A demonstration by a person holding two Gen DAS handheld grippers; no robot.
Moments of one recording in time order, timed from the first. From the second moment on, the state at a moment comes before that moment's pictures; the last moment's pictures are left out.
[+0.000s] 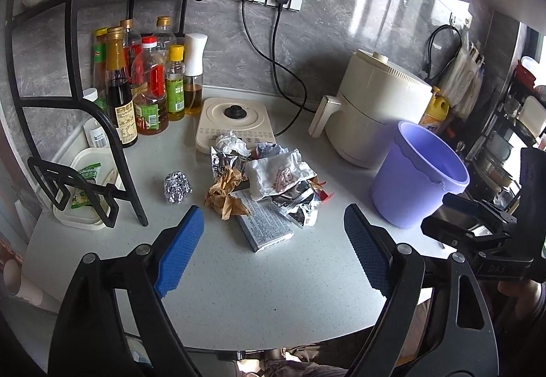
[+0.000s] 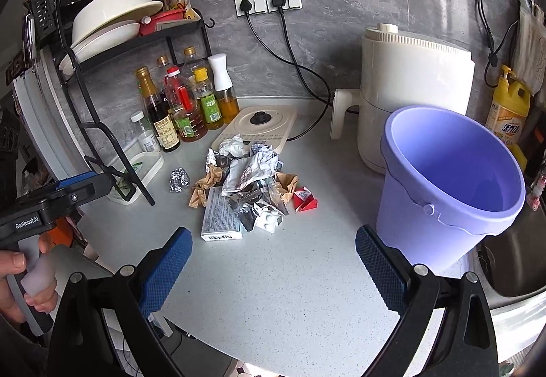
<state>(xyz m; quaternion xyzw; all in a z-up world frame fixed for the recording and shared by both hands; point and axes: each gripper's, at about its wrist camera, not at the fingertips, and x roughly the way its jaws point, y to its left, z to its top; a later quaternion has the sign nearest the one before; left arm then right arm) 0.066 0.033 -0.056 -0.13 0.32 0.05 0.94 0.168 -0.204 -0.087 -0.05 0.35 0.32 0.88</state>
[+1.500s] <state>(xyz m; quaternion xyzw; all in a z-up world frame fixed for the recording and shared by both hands) 0.165 0.090 -0.162 -0.23 0.39 0.10 0.89 0.264 -0.108 -0.157 -0.05 0.43 0.38 0.82</state>
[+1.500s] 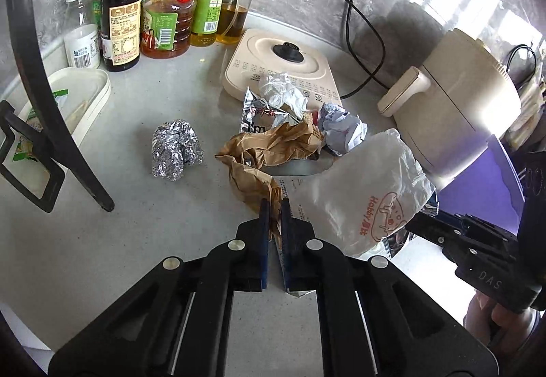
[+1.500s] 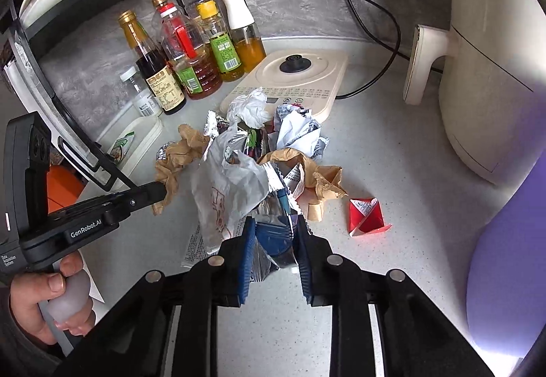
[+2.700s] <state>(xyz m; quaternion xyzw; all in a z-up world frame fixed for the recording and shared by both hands) 0.121 -0.017 -0.053 -0.16 0.30 0.00 0.94 0.227 -0.300 -0.021 0.01 0.27 0.23 0.93</state>
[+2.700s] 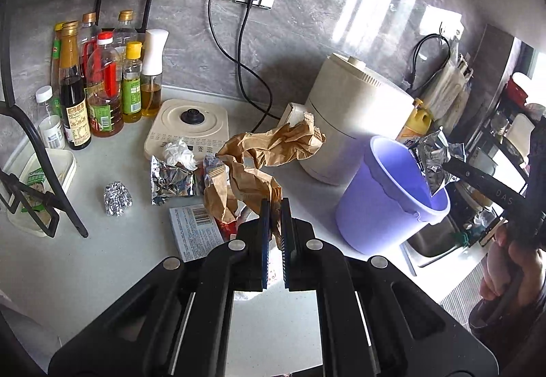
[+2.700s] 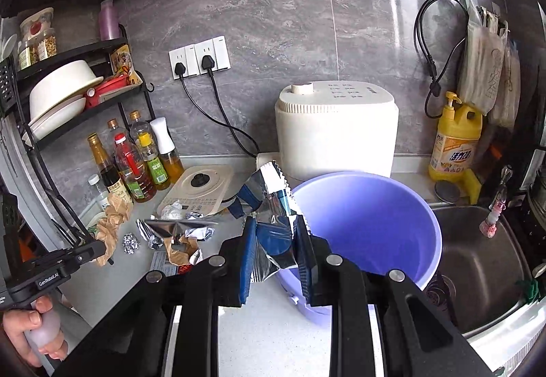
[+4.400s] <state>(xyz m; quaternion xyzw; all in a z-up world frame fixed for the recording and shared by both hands) 0.185 -0.125 0.004 -0.10 0.27 0.05 0.96 0.249 -0.426 -0.038 0.04 0.24 0.23 0.94</state>
